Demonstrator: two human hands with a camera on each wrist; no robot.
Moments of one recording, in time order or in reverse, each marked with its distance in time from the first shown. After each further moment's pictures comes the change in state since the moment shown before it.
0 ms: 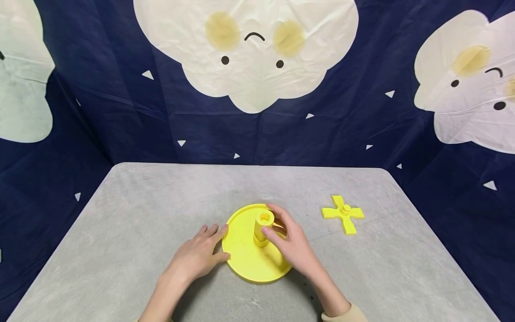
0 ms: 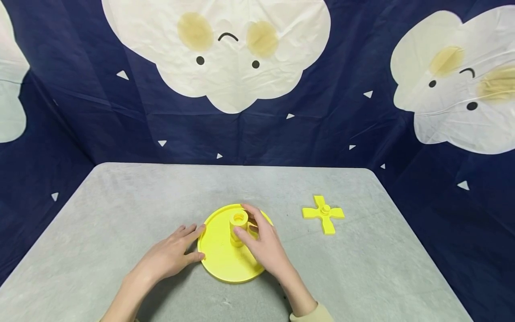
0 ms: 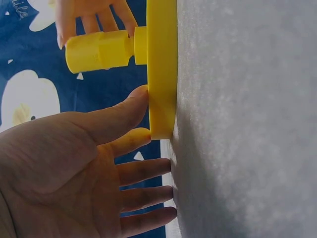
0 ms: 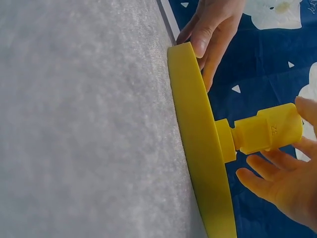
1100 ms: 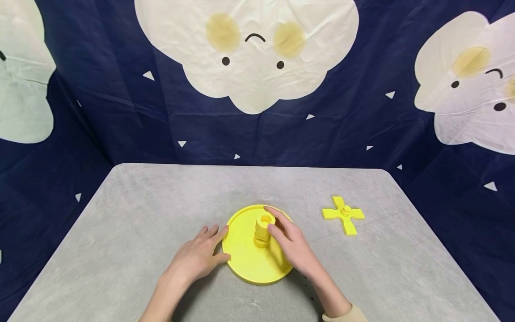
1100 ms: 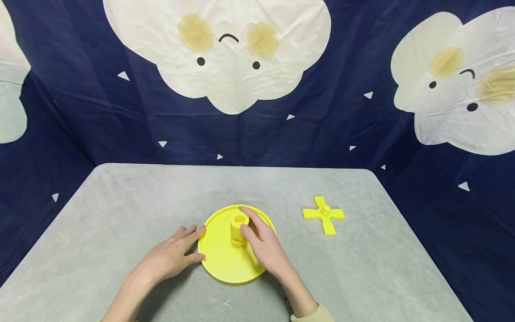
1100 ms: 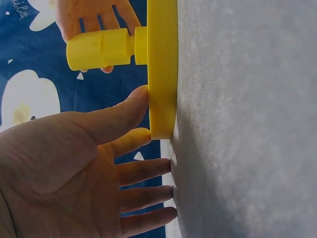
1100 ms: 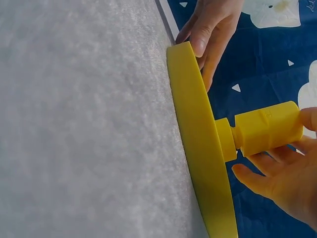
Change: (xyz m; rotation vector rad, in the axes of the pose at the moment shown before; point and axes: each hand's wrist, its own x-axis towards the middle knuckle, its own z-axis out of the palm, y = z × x) left_hand 0.000 -0.001 0.001 -0.006 0.005 -0.003; right_hand 0.001 -0.002 0.000 -0.013 -0.031 0.059
